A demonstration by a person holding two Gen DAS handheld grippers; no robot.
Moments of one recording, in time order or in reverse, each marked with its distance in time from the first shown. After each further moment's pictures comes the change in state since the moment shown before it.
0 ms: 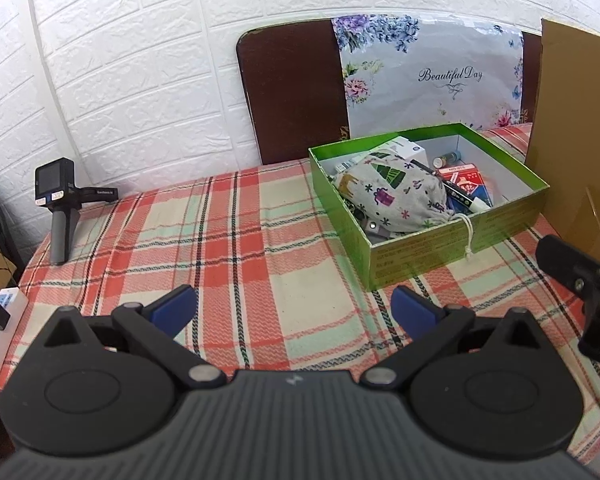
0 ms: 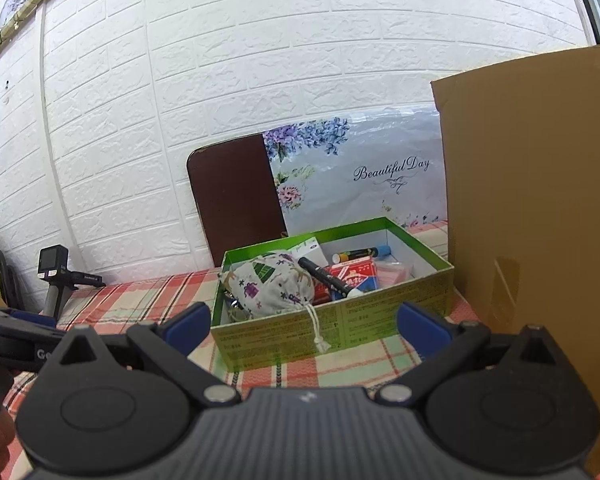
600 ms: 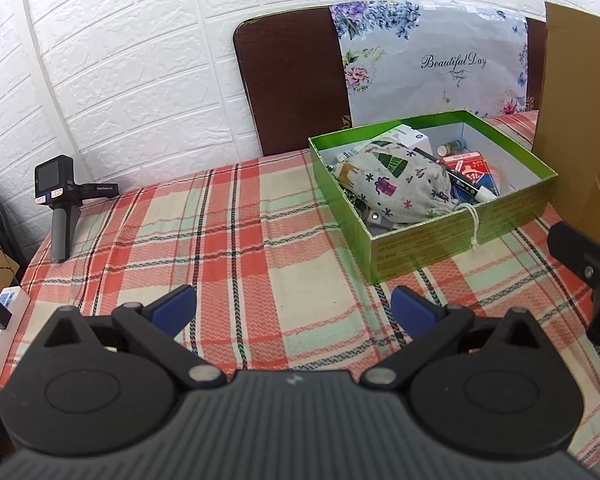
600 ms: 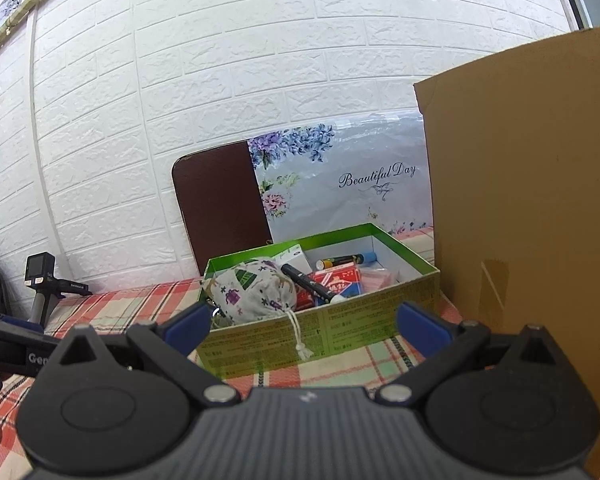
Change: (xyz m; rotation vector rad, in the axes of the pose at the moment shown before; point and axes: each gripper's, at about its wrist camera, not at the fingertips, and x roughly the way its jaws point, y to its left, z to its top) left arm 0.009 -0.009 0.000 0.019 0.033 0.030; right arm 0.008 -0.011 -0.006 0.016 -0.018 -0.021
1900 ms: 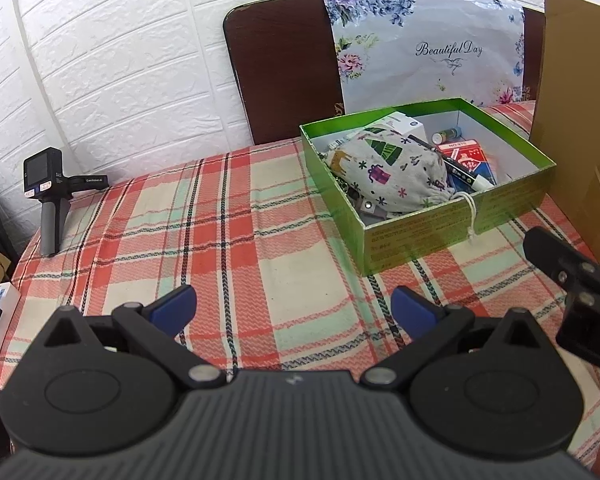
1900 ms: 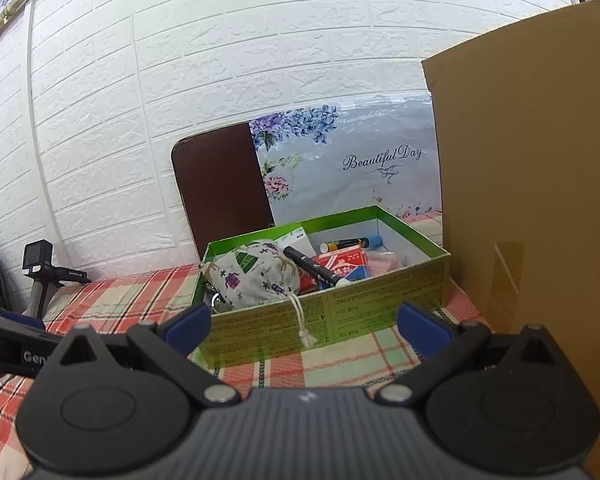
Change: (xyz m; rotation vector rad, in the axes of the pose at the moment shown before) left arm 0.009 -0.005 0.000 -0.002 0.034 -0.021; right arm 0.016 0.002 -0.007 -0.008 0.040 0.013
